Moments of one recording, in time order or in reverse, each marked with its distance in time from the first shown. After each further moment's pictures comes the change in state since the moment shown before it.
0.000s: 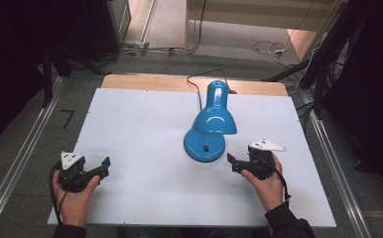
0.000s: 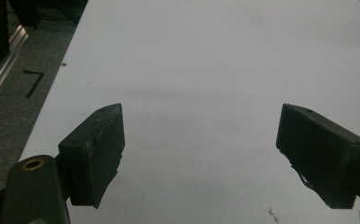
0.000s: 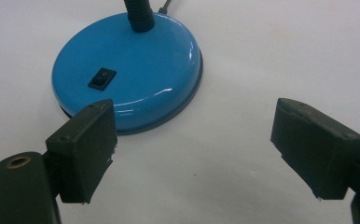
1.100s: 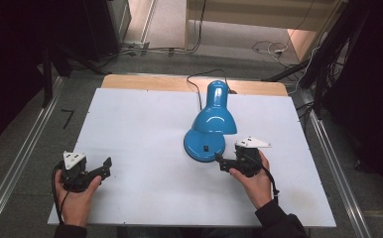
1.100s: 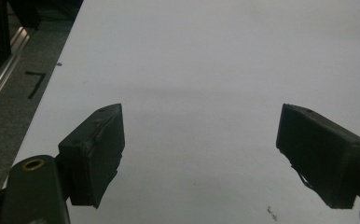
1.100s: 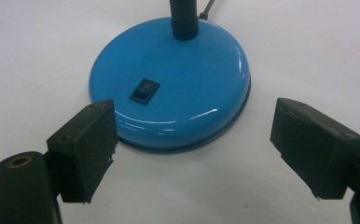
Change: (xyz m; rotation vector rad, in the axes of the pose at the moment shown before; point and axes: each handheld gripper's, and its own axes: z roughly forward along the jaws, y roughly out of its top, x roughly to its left) left arm -0.005 0.000 0.000 -0.001 0.006 0.031; right arm 0.026 0.007 0.017 0.009 0.054 -0.054
